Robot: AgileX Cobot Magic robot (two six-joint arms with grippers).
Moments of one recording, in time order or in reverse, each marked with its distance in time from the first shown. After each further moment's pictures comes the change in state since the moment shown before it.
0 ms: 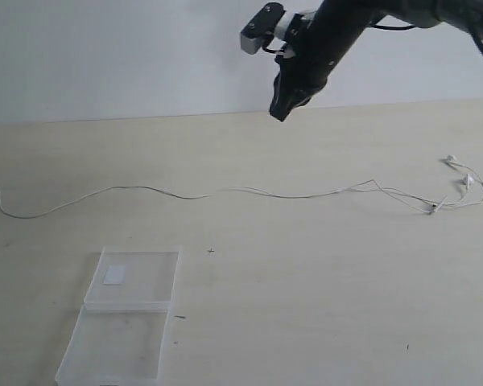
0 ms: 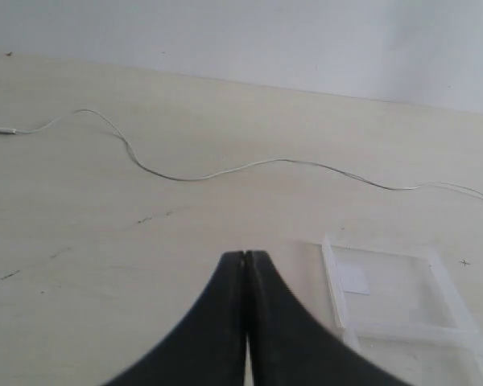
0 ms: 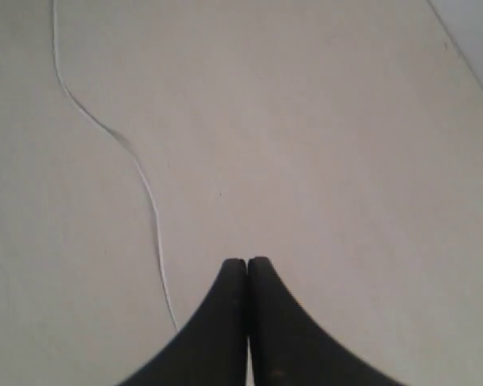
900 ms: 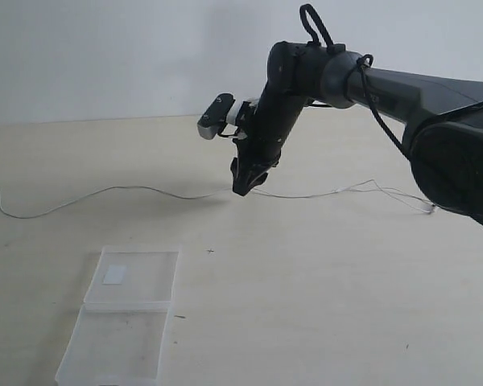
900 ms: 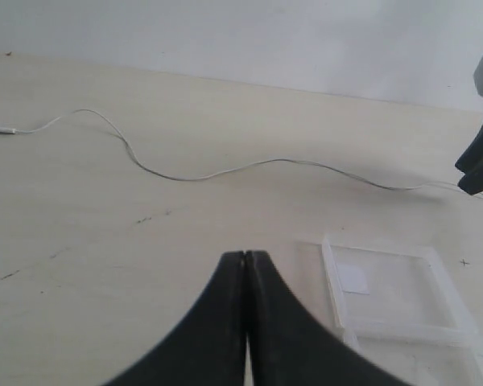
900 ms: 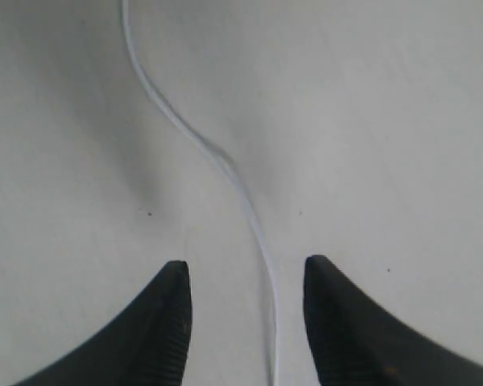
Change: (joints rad) left arm 0.000 0.000 0.000 0.000 0.000 0.000; right arm 0.108 0.229 -0.035 -0.035 -0.042 0.034
